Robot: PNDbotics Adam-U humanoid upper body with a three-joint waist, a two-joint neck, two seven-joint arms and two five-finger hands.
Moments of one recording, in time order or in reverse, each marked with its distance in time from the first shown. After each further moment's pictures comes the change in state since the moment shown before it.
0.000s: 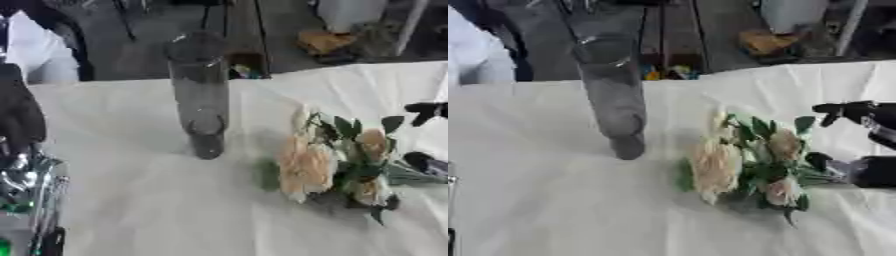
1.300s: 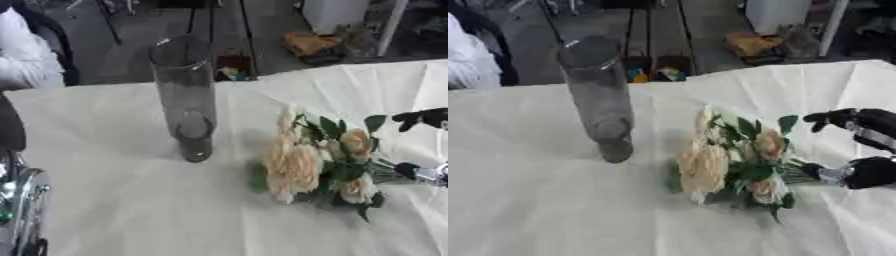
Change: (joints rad) left arm 0.000 -0.001 -0.006 0.000 0.004 0.003 -0.005; right arm -0.028 0.001 0.005 0.130 0.010 -0.042 0.071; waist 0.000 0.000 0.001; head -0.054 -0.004
